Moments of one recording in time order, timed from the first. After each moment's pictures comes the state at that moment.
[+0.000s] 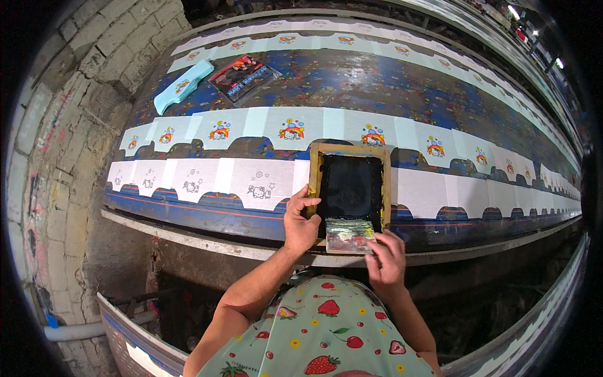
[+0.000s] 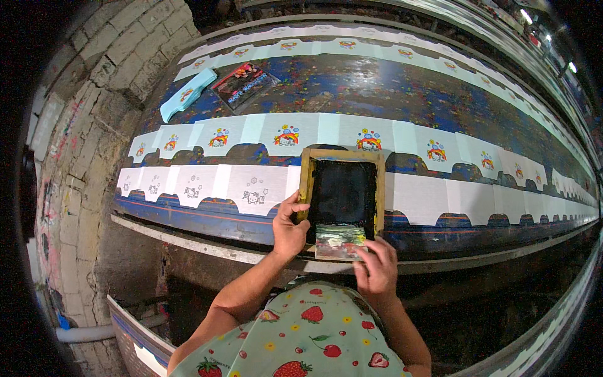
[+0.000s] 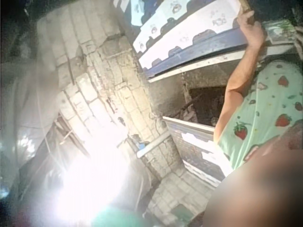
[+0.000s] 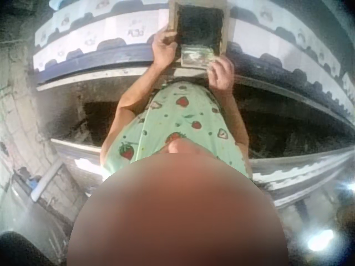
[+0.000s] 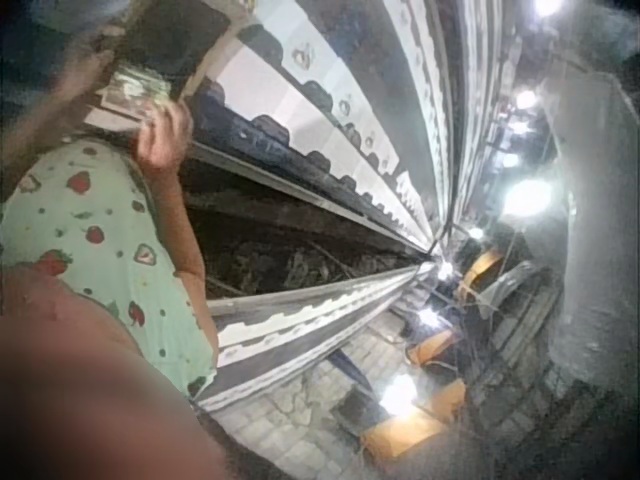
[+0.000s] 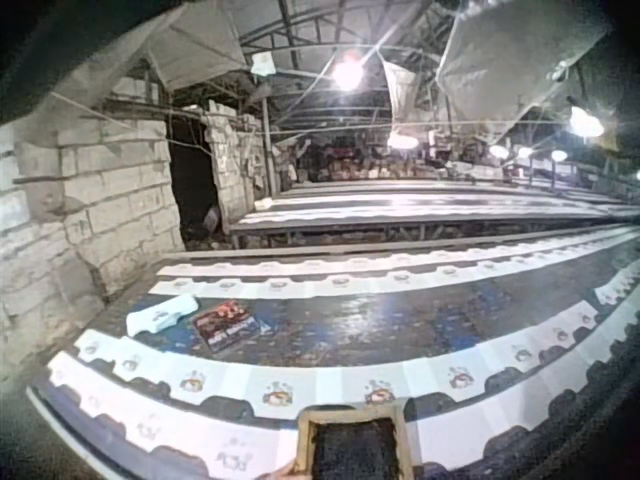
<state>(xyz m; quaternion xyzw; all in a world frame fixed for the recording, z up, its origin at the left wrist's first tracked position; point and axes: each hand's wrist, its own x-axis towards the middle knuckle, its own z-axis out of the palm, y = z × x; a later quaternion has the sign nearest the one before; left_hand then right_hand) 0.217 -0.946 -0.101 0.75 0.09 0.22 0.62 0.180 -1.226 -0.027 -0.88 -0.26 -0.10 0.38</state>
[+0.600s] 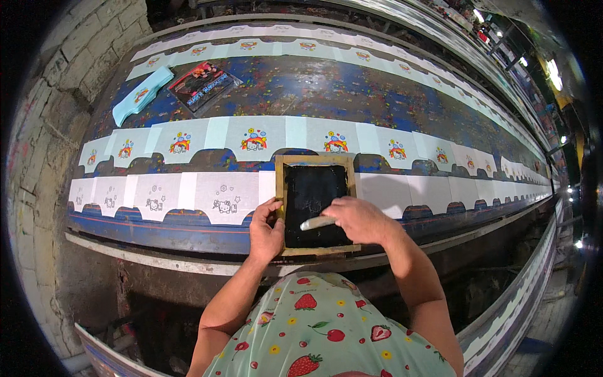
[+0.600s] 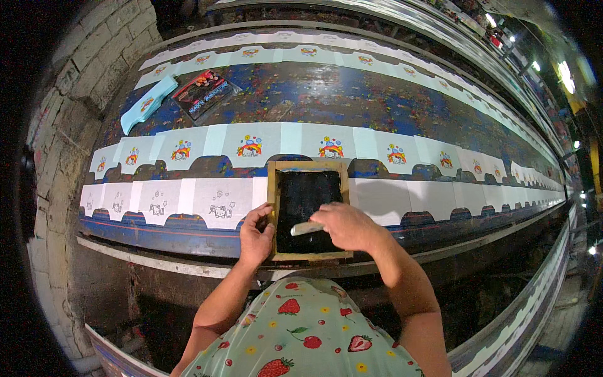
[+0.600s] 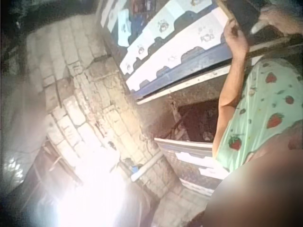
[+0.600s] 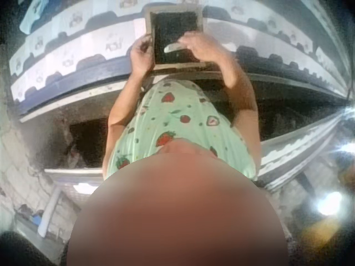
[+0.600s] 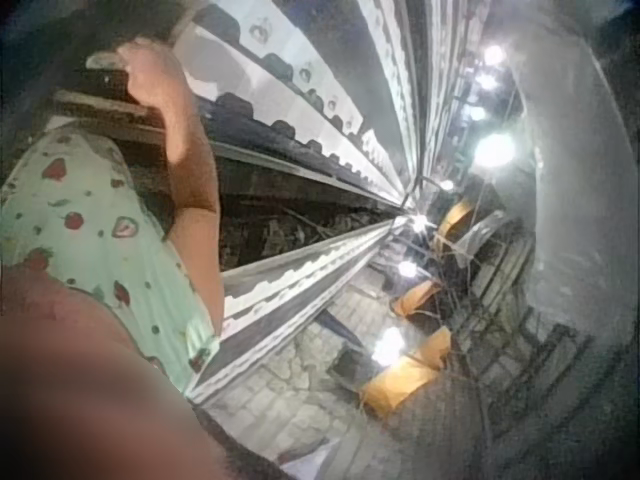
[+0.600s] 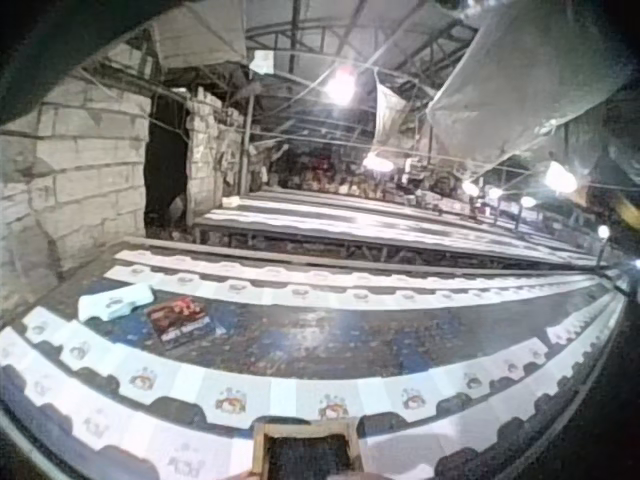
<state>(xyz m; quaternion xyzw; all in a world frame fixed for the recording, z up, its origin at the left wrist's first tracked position) 0.223 -0.930 -0.096 0.74 0.12 0.13 0.64 0.328 -1.187 0.047 -0.85 -0.44 0.21 0.19</state>
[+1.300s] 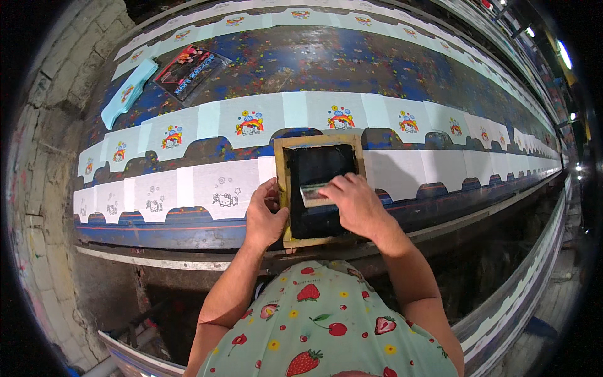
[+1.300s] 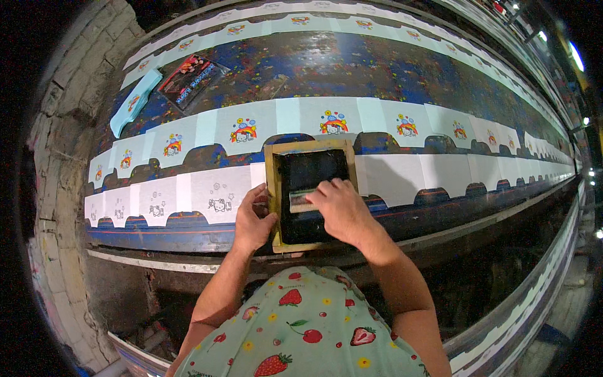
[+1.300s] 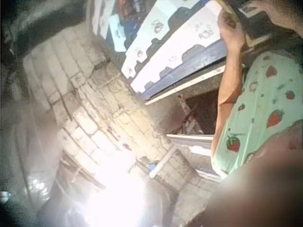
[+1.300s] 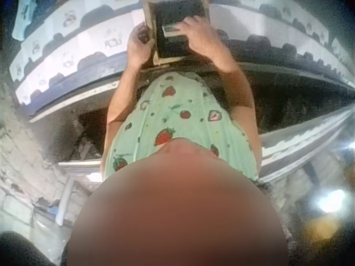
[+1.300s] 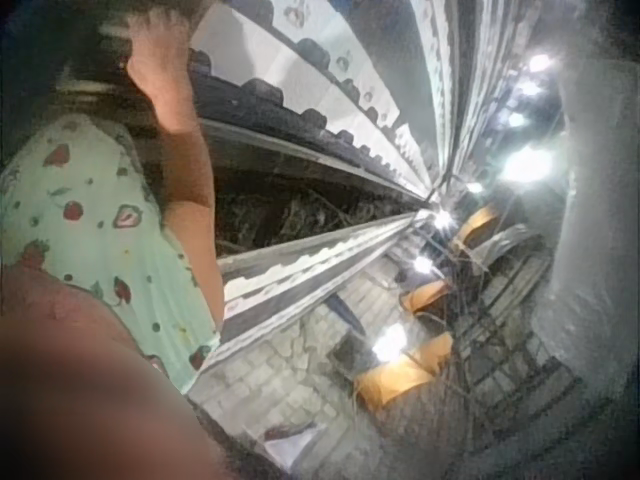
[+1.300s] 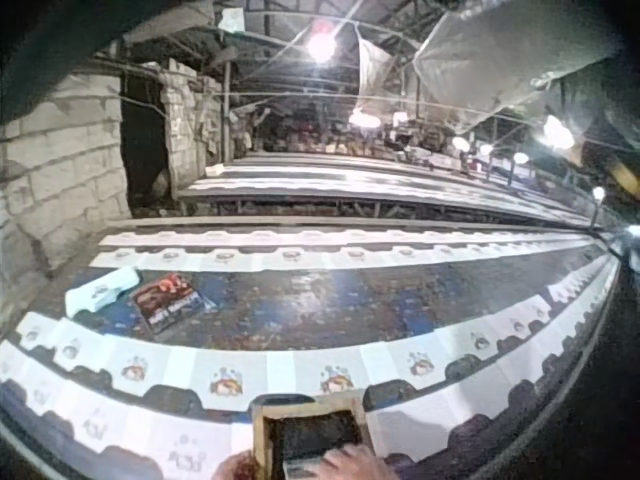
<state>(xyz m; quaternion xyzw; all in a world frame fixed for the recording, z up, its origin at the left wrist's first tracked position) 0.240 -0.903 -0.064 0.77 0.15 -0.02 0.62 0.317 -1.164 0.013 -0.90 -0.39 0.04 0.17</state>
